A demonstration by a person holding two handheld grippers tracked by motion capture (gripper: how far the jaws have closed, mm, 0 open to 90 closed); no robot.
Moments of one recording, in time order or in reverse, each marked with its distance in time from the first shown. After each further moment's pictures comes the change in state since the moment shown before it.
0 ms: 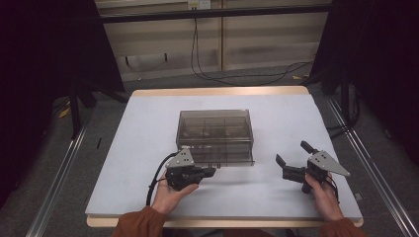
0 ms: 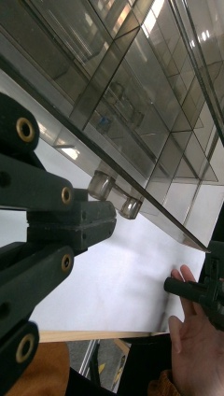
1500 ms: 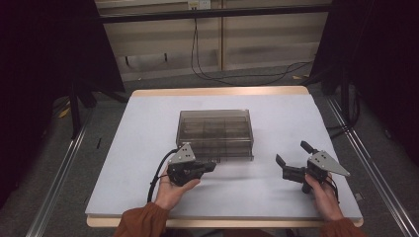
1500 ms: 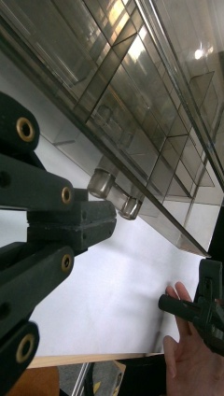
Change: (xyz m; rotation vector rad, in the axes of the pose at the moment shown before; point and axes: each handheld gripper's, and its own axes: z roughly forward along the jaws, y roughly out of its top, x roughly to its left) left arm 0.008 0.005 0.006 -0.004 0.046 0.009; right arm 0.000 0.000 0.000 0.001 0.003 -0.004
